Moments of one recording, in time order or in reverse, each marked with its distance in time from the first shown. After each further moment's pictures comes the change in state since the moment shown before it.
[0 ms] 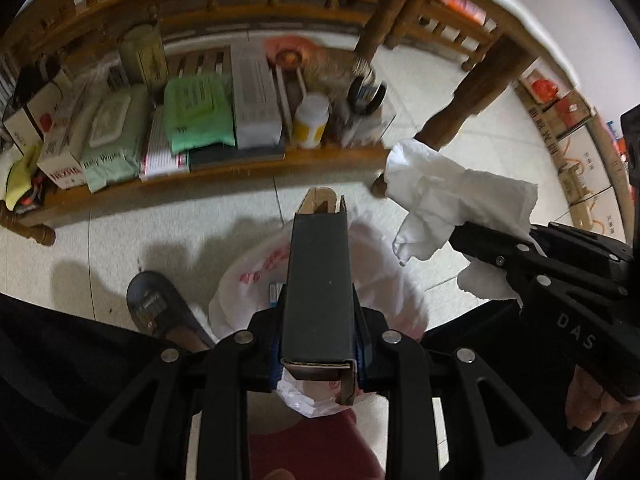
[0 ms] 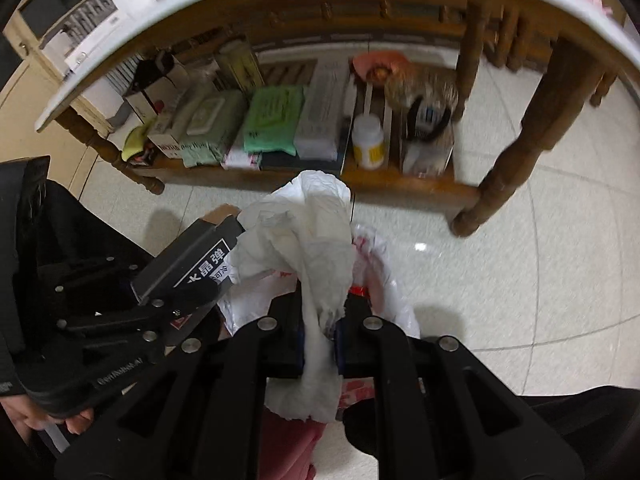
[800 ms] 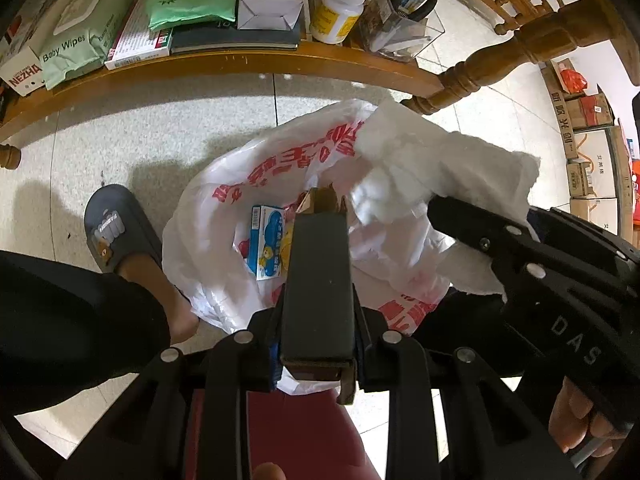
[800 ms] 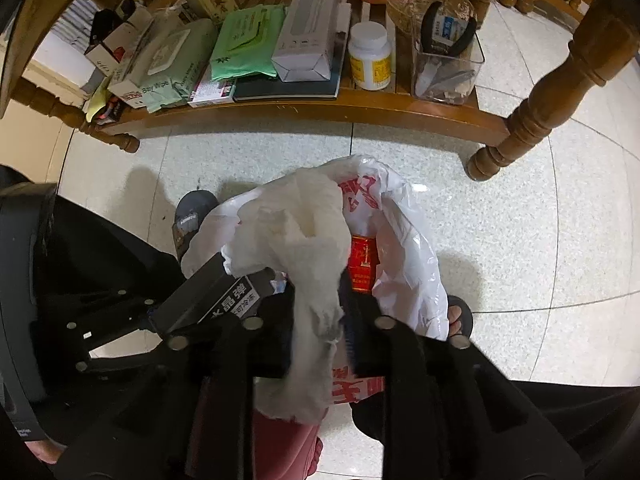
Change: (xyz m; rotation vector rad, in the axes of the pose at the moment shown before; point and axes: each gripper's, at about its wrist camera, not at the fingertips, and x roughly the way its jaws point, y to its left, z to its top) left arm 0.080 0.019 -0.022 -0.130 0.261 -0.063; right arm 0.081 -0.005 -0.004 0.048 0.210 -0.024
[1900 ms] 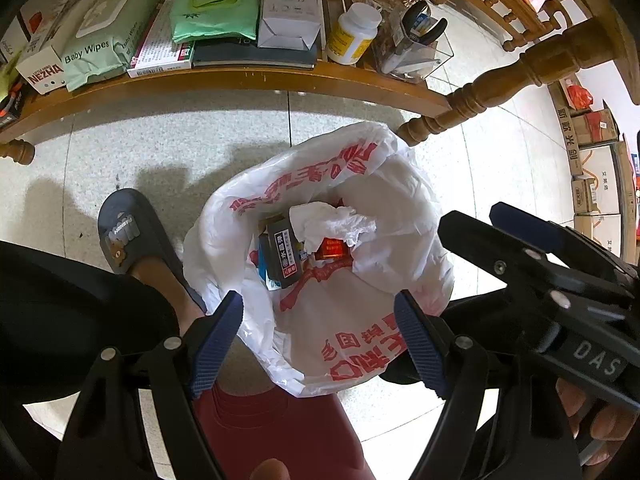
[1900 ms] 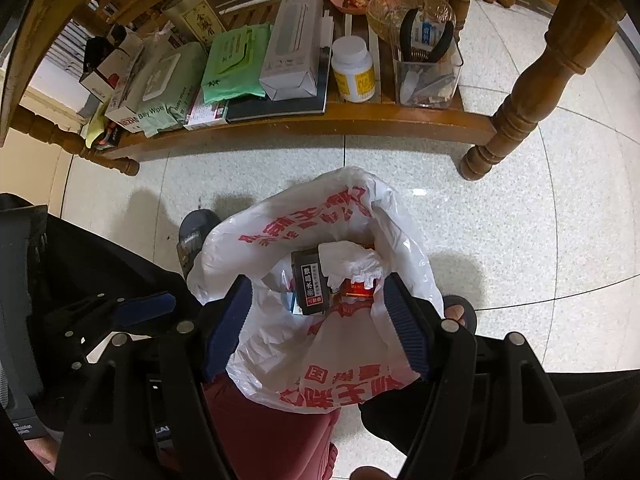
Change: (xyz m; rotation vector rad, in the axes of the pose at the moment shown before) left arm -0.017 0.007 0.003 -0.033 -0.056 0.023; right arm -0.016 -0.005 -0.002 0.063 -0.050 0.022
